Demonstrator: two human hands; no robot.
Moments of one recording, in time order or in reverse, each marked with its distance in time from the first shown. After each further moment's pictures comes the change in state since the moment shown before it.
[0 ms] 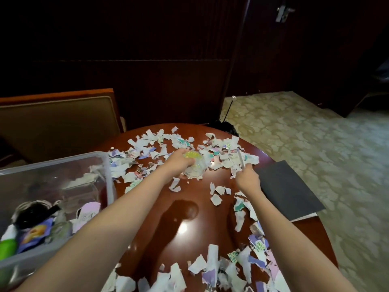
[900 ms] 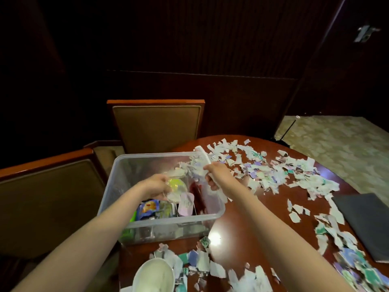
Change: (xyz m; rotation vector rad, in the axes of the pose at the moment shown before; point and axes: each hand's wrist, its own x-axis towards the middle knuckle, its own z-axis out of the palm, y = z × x) left_hand -0.102 -0.166 -0.243 -0.054 0.059 -0.320; right_hand -0.160 -0.223 0.142 0.464 -0.638 -0.215
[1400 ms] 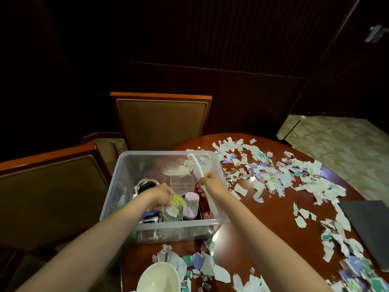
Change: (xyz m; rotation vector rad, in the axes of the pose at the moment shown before) left_hand 0.016 -0.021 0.005 0.328 -0.113 -0.040; right_hand 0.022 0.027 0.040 -0.089 -0.012 0.033
